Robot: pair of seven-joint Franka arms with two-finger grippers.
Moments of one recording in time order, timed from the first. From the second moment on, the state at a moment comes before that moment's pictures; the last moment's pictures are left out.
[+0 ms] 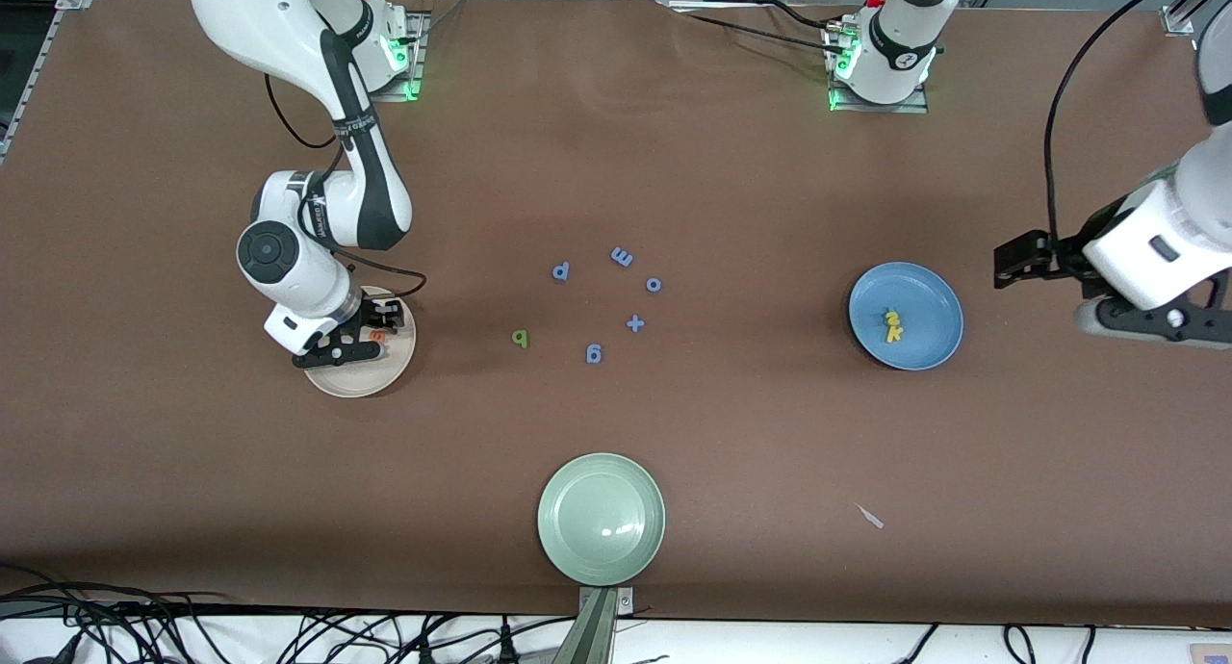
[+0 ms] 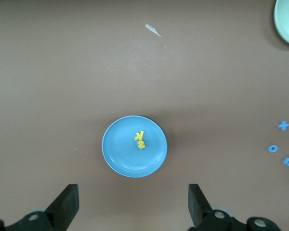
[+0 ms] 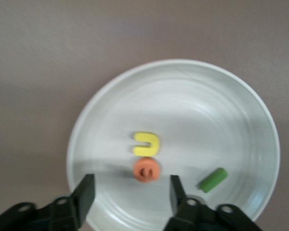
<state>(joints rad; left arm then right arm) 0.27 0.35 -0.46 -1.18 0.12 1.41 -0.10 0.72 0.50 -0.50 -2.01 0.30 2.41 -0.09</state>
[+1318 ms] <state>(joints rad) -0.10 0.02 0.08 -1.65 -0.04 1.69 0.09 0.91 0.75 -0.41 -1.68 0.40 2.38 0.43</state>
